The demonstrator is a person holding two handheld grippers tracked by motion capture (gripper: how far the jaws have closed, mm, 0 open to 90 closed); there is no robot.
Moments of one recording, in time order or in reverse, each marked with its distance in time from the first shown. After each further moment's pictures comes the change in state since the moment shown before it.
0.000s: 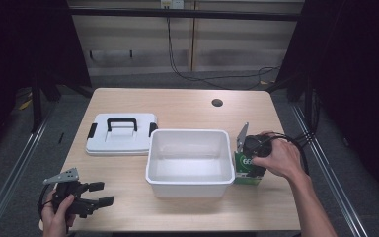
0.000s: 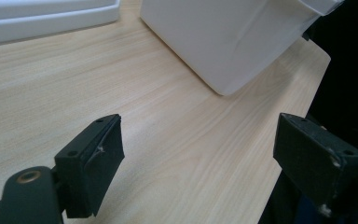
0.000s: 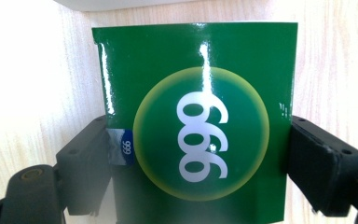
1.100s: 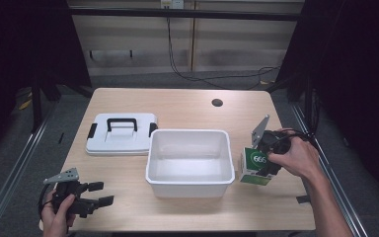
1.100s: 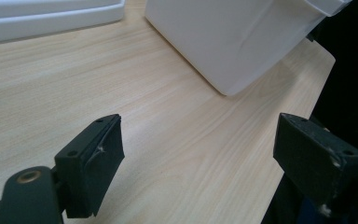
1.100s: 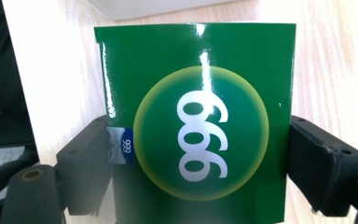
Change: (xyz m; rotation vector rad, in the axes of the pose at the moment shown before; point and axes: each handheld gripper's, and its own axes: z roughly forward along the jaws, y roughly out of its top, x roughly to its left) left arm 0.001 0.000 -0.001 0.004 0.023 -0.005; right arm 0.011 -0.029 -0.040 -0.103 0.013 0.081
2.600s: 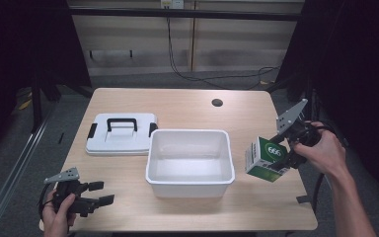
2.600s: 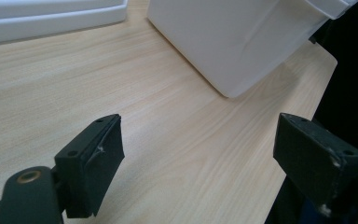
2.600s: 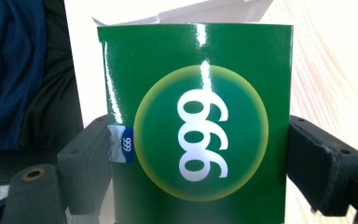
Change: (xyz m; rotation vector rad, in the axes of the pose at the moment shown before) left arm 0.000 0.001 0.002 -0.006 -0.002 -0.016; right arm 0.010 -0.029 -0.064 -0.238 0.033 0.069
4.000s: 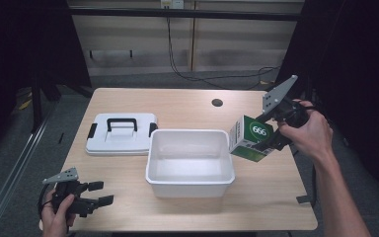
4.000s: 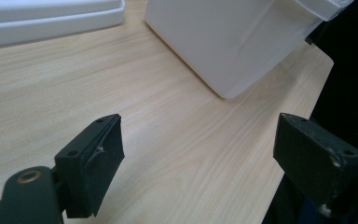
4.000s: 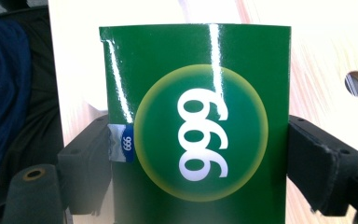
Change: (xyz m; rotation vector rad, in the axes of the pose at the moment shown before) left arm -0.001 0.000 -0.002 -0.011 -0.010 0.009; right arm 0.004 0.069 -0.026 -0.056 -0.102 -0.073
